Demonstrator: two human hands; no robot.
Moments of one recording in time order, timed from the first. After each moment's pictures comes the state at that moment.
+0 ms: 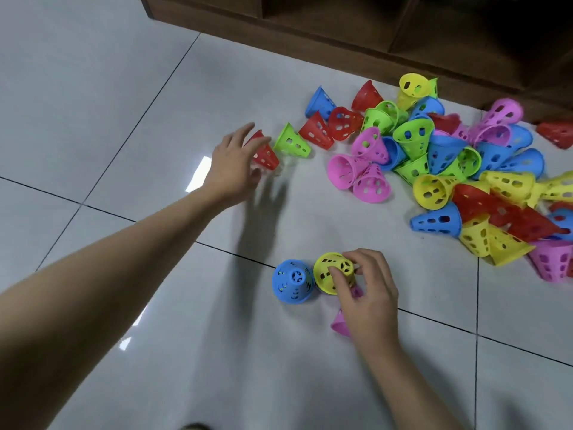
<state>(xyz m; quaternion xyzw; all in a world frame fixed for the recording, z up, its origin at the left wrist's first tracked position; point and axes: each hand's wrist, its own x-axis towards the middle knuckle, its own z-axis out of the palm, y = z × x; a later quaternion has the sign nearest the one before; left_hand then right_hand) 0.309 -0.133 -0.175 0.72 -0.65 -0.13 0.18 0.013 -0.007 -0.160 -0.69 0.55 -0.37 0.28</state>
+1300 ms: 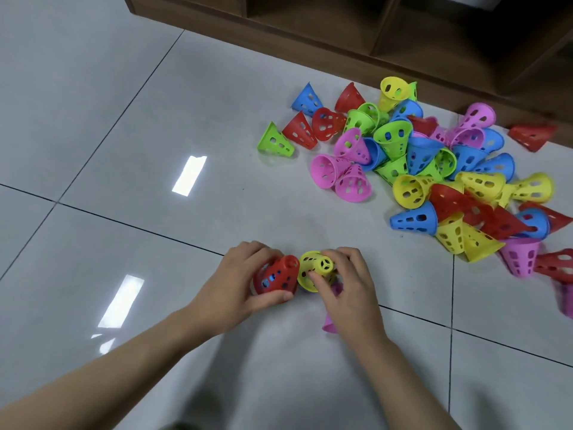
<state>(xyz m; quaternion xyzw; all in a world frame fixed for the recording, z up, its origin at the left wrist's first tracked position) 0.218 0.030 -0.166 0.61 -0.67 -0.33 0.27 -0.005 -0.016 -0.169 -0.74 0.52 -0.27 0.33</state>
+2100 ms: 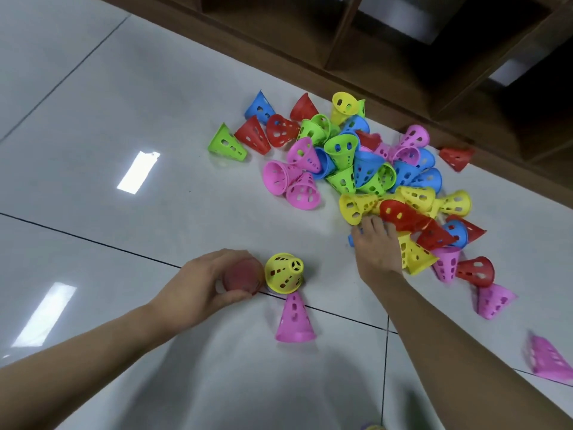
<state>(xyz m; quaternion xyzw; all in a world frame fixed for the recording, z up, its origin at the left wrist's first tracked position) 0.195 0.001 -0.200 0.56 -0.69 -0.36 0.29 -0.129 -0.156 -0.185 -0.81 0.51 0.19 -0.20</state>
